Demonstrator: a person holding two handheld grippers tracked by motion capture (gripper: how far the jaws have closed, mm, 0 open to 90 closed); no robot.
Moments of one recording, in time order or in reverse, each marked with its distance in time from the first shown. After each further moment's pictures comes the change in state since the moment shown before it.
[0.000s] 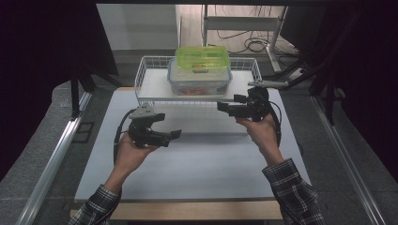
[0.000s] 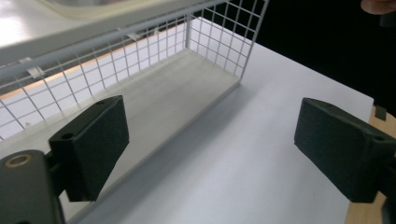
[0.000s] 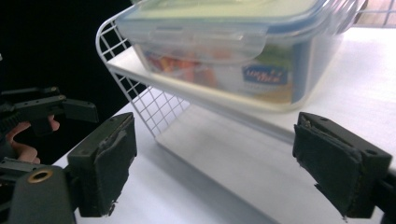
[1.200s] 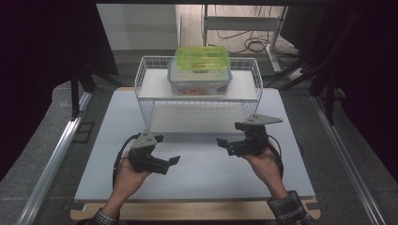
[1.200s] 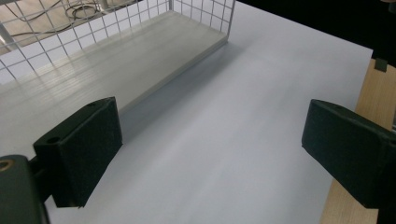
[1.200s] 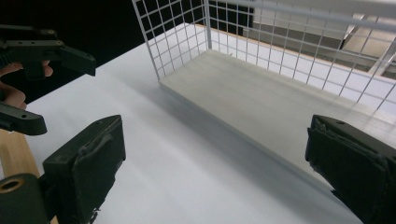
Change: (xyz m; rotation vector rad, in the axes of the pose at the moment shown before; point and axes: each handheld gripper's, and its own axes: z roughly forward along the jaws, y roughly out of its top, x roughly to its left) left arm -0.029 -0.060 -0.001 0.044 0.001 0.059; right arm 0.024 -0.082 -0.013 0.060 -0.013 -0.155
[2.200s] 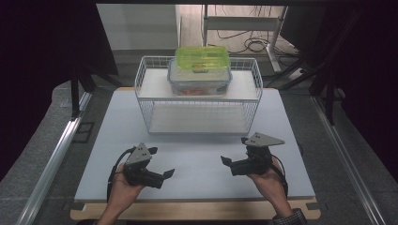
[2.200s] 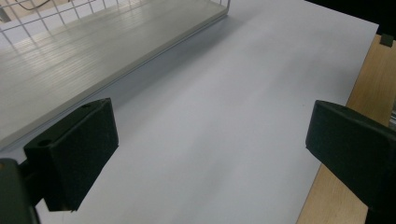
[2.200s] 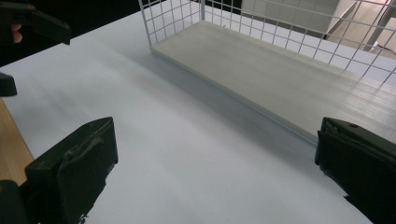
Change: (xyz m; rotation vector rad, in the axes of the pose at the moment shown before) left arm -0.011 -0.036 -0.015 0.024 0.026 -0.009; right arm 0.015 -0.045 -0.014 0.029 -0.066 -0.063
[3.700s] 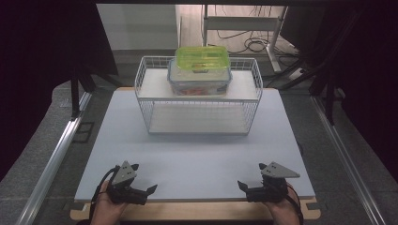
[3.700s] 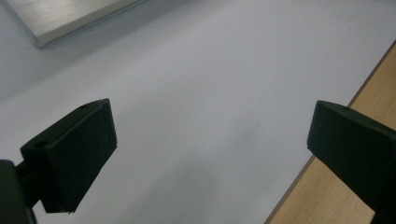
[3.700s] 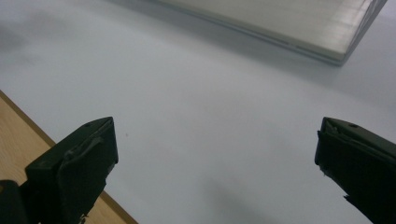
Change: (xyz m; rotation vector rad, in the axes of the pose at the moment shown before) left arm 0.003 -0.067 -0.020 0.120 0.118 -0.028; right arm 0.002 -0.089 -0.033 0.067 -0.116 0.045
